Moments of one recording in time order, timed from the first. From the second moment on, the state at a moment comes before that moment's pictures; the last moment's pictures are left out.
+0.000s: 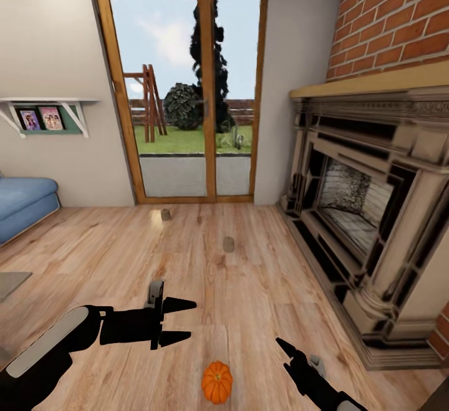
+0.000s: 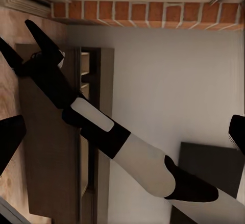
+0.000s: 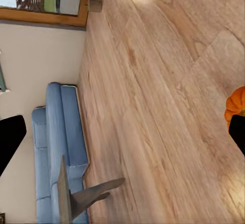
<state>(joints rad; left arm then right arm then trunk) -0.41 0.49 -0.53 -1.41 2.11 0.99 0.12 -0.51 -0.08 -0.02 -0.05 -0.97 0.23 0.82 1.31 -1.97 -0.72</state>
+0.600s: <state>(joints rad) -0.41 0.49 -0.53 -1.41 2.11 0.99 0.12 -0.51 -0.08 -0.02 -0.05 -0.97 0.19 0.82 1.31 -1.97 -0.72</state>
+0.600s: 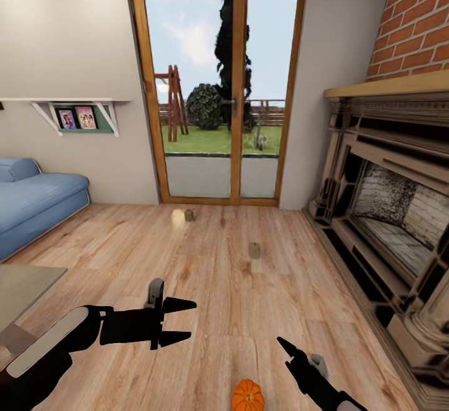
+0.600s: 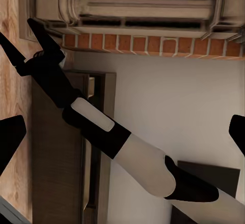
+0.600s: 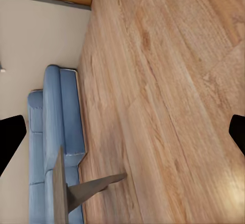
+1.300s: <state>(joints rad) -0.41 0.49 -0.53 -1.41 2.10 0.99 0.12 -0.51 -0.08 -0.02 -0.05 -0.97 0.19 0.82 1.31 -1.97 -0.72</state>
